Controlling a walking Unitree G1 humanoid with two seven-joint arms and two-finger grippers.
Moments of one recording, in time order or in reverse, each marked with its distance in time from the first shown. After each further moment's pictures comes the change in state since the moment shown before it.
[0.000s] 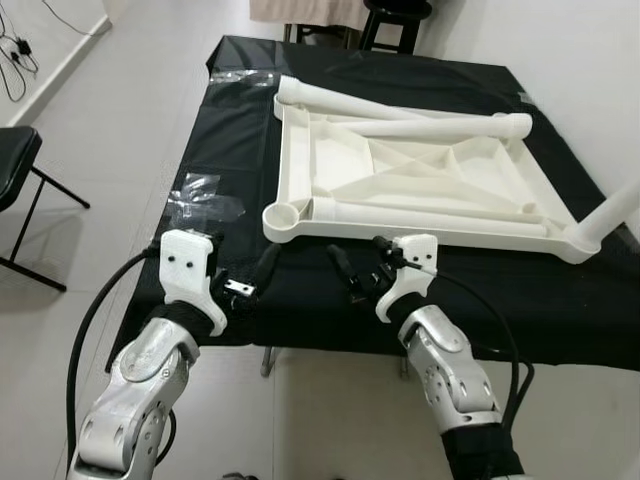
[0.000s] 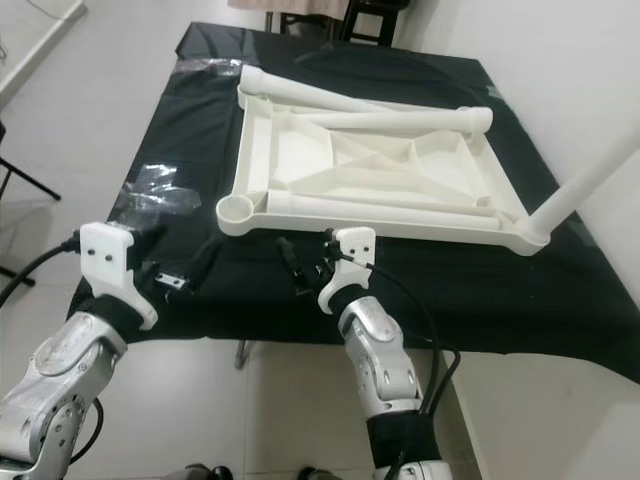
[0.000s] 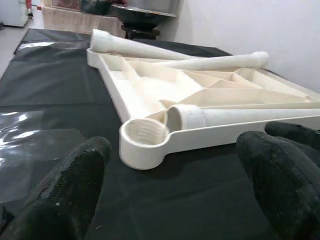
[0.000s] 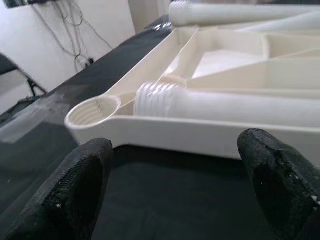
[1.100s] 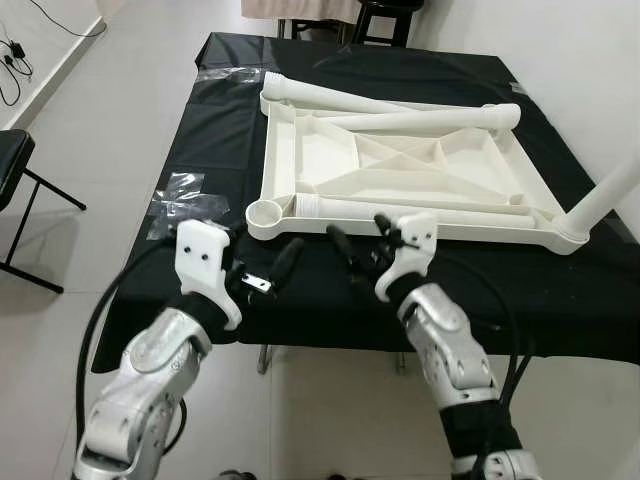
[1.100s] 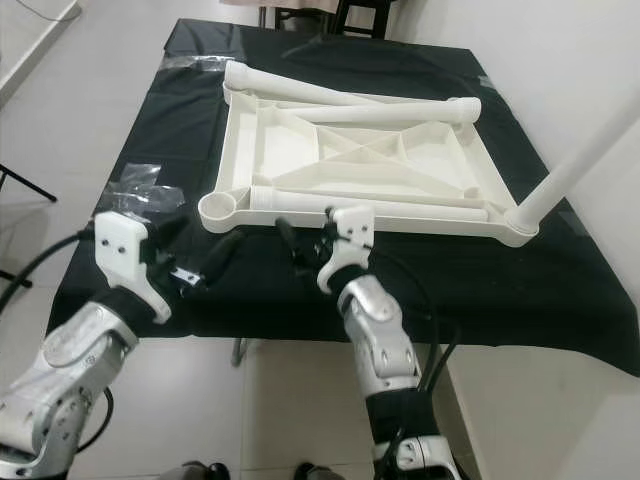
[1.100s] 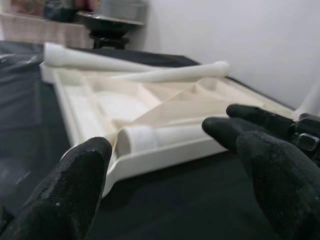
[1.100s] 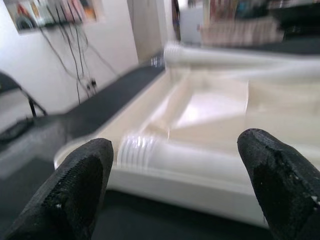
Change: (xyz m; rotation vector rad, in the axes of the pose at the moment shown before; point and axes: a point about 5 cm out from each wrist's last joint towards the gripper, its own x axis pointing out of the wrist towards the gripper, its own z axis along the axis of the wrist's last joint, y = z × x) left arm 0.007 -0.008 0.014 -0.044 -0.048 -0.087; right arm 0.017 0.008 0.034 -0.069 -0.100 0.046
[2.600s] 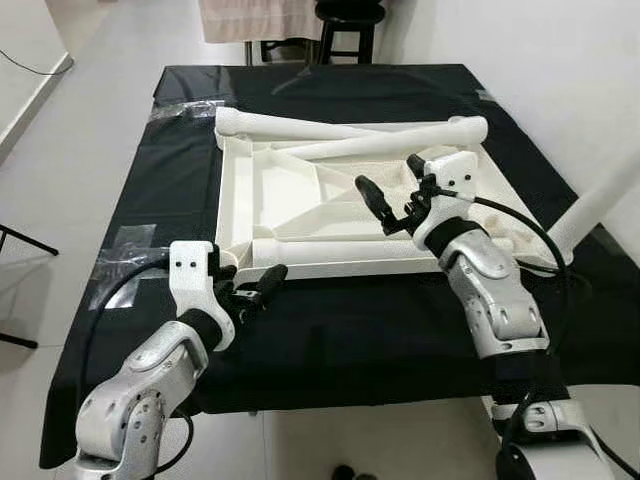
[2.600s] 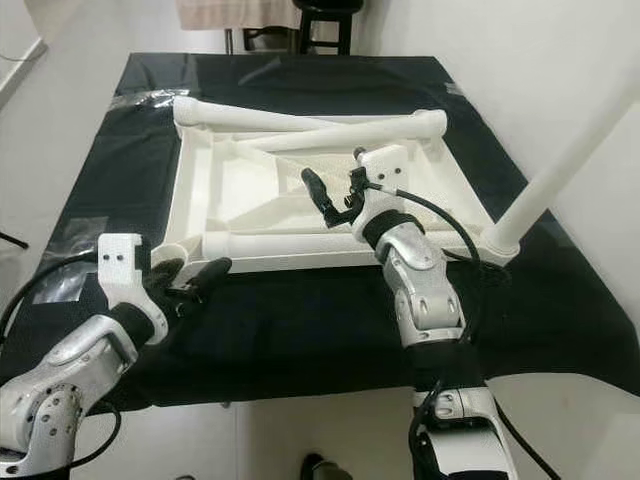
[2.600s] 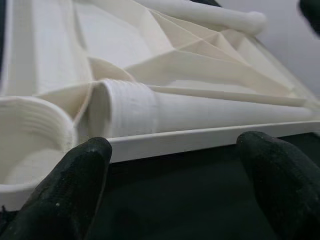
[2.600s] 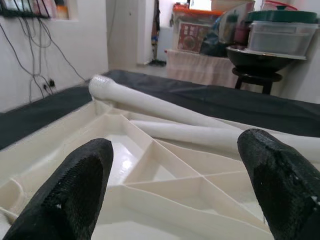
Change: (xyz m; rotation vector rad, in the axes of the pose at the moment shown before) left arm -0.008 0.009 -0.033 -0.303 0.281 0.149; right arm 0.012 -0.039 0.042 -0.229 -0.005 -0.009
